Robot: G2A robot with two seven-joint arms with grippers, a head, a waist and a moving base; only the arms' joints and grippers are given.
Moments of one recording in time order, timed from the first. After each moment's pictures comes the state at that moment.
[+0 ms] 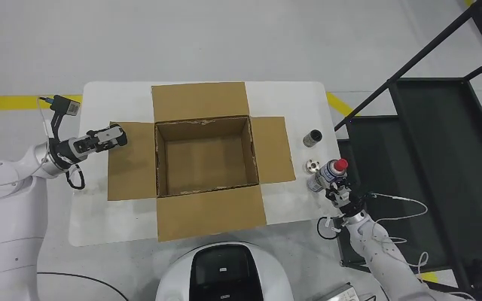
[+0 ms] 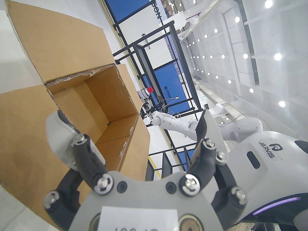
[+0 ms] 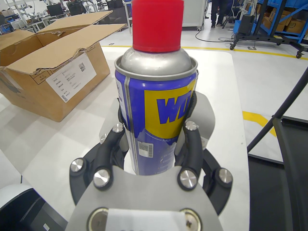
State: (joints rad) left arm 1.04 -1.04 -1.61 -1.30 -0.35 -0.47 -1.34; right arm -1.33 -1.12 1.35 -0.62 -1.42 -0.60 -1.15
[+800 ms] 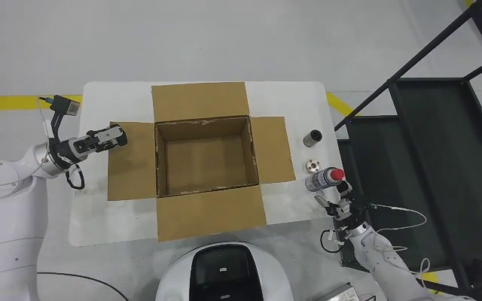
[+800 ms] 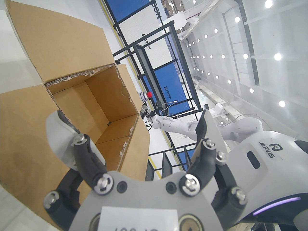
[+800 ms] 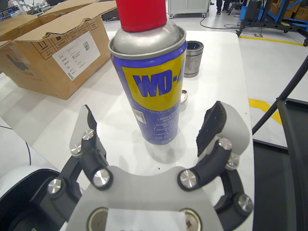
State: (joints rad) left arm 1.04 -1.04 -1.61 -1.30 -0.35 -0.47 -1.34; right arm -1.37 -1.10 1.31 -0.56 -1.45 -0.63 -1.19
